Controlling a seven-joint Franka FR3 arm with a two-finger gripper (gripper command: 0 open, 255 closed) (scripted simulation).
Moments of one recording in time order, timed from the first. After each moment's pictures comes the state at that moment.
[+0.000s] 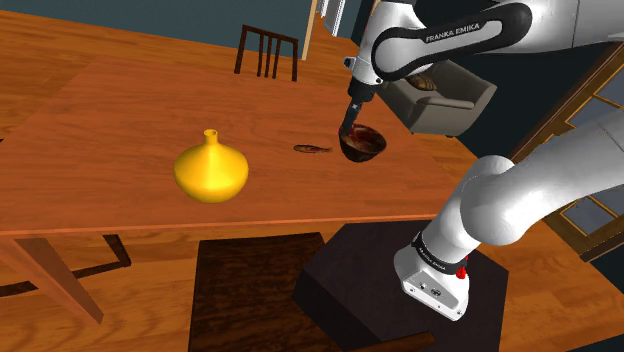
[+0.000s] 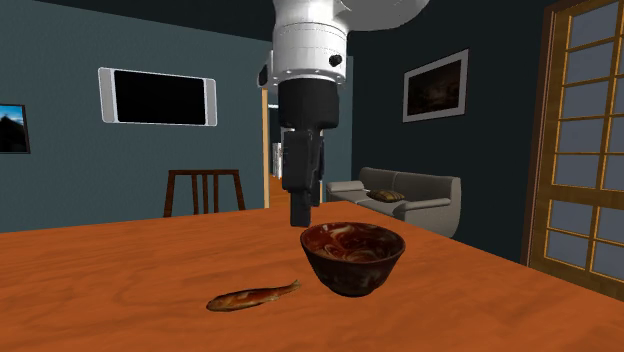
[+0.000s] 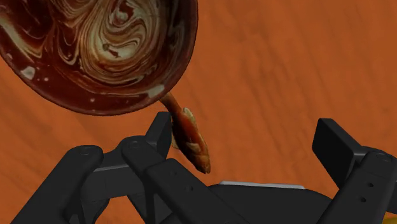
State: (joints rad) arm 0.12 -0.43 -0.28 -2.56 -0.14 2.17 -0.41
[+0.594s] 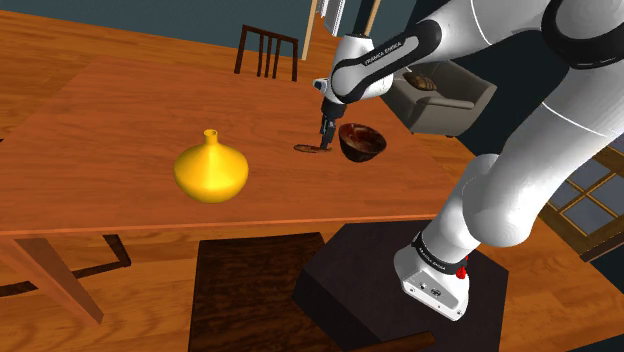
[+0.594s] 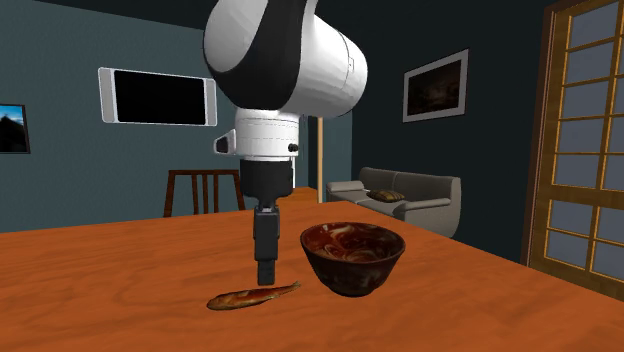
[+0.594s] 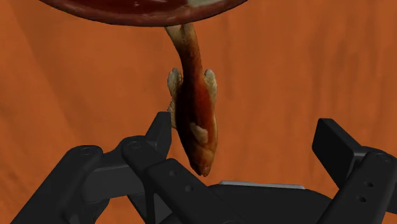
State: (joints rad) arm 0.22 -0.04 -0.38 -2.45 0.00 2.44 -0.83
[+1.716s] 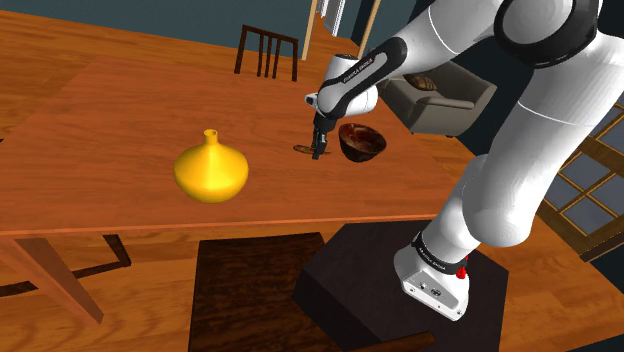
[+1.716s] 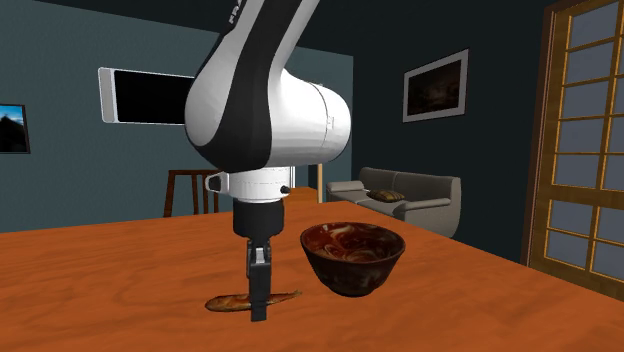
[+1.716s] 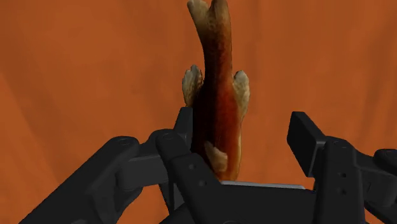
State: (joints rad) arm 0.22 0.13 -0.36 -2.43 0.11 2.58 -0.98
